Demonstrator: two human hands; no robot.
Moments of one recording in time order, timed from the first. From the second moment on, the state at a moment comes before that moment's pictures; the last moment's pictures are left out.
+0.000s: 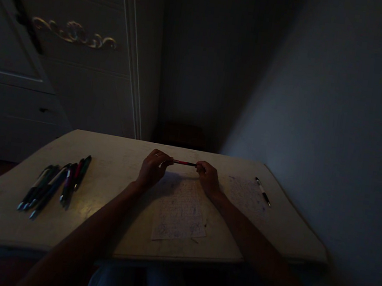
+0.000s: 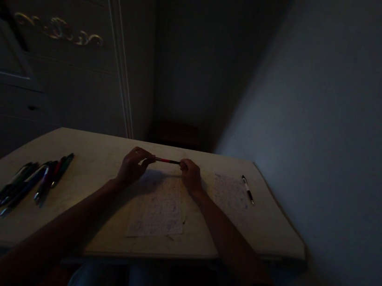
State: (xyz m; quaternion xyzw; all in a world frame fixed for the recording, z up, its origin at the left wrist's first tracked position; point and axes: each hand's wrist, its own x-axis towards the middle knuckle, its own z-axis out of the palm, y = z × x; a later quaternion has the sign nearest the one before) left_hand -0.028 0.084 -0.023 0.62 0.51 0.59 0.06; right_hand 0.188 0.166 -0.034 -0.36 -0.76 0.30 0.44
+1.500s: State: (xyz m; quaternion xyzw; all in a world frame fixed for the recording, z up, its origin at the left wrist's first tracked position) left_hand -0.039 0.093 -0.018 0.10 0.22 0.77 0.59; right_hand 0.194 0.163 -0.033 -0.35 -0.71 0.48 0.39
